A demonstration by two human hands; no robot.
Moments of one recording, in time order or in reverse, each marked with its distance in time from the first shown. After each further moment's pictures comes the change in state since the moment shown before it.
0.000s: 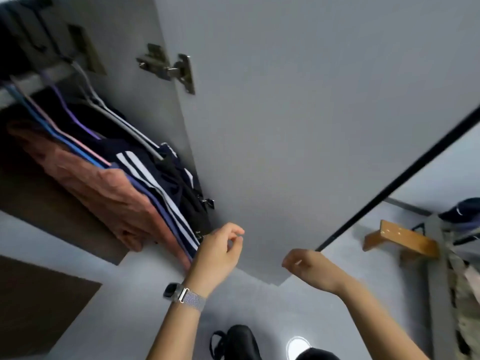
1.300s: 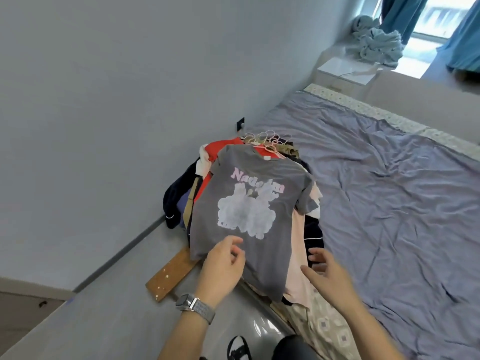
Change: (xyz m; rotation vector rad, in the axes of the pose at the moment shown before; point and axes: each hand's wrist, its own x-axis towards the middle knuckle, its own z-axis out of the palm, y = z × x) left_hand 0.058 0.595 0.750 0.174 -1.028 0.726; right_hand -0.399 0.648 -0.268 0.986 1.381 0.984
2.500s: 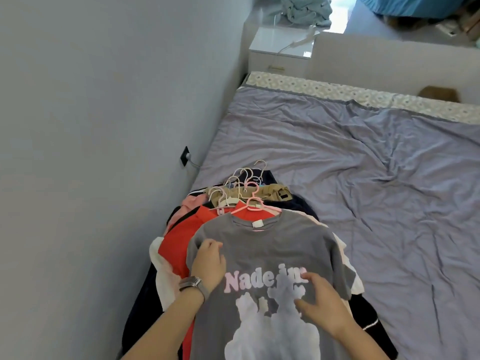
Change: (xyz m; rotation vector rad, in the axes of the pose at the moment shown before) left_hand 0.579 -0.085 0.029 0.477 -0.363 0.170; right_hand 0.381 -0.110 0.091 -0.159 0.042 0.321
